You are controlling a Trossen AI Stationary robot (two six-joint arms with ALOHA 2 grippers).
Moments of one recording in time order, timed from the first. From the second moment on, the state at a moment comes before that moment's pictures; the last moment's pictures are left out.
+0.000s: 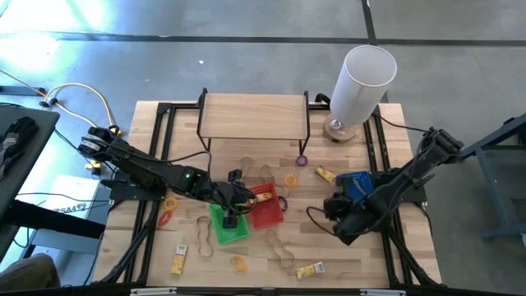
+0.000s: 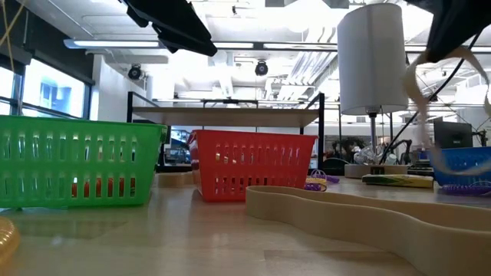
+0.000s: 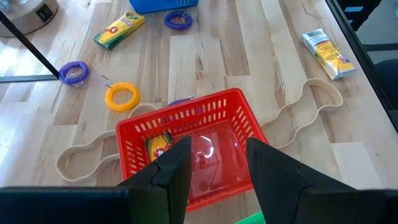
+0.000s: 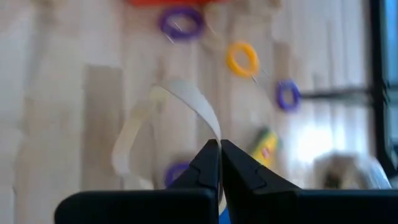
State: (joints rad) left arm -0.34 1.40 1.00 -0.22 -0.24 -0.18; right arm 0.68 1.43 1.17 -1.21 0.55 0.61
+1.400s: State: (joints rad) left arm -0.31 1.40 1.00 -0.22 -0.24 -0.18; right arm 0.65 1.18 1.07 -1.57 0.55 1.03
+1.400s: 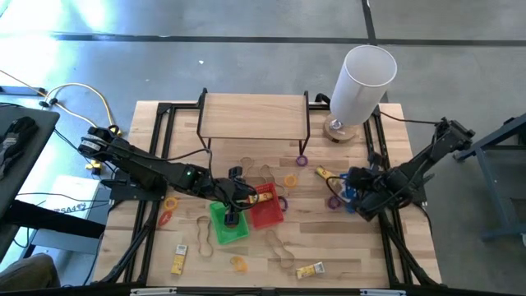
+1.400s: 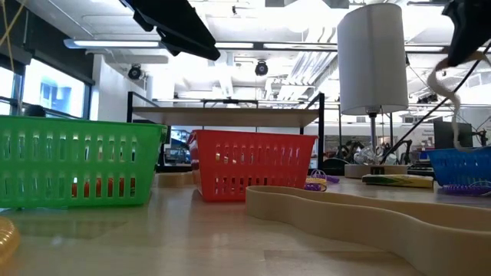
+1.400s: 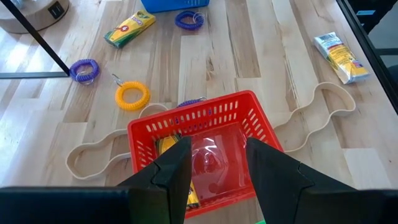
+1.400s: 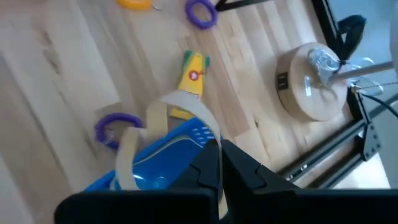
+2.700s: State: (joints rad) left arm -0.31 1.40 0.98 -0.21 -0.24 -0.18; right arm 0.55 0.99 1.02 -1.57 0.40 1.13
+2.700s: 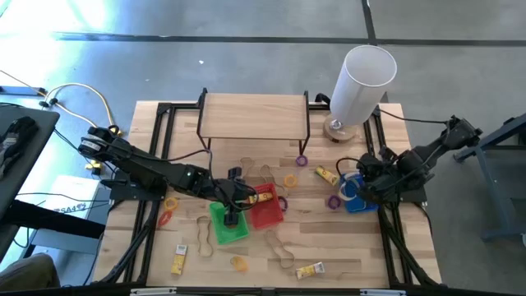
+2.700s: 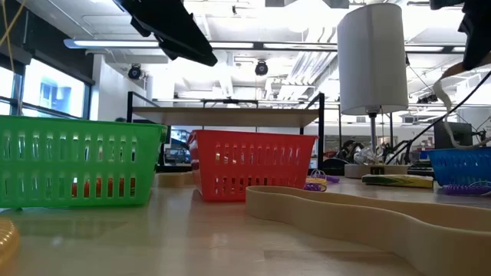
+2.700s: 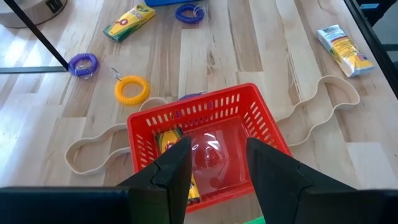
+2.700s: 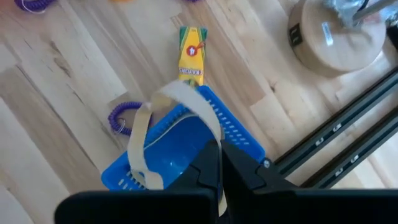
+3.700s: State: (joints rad) left arm -0.31 1.40 0.98 -0.20 -0.24 -0.18; right arm 0.24 0.82 0.97 -1.57 0.28 0.79
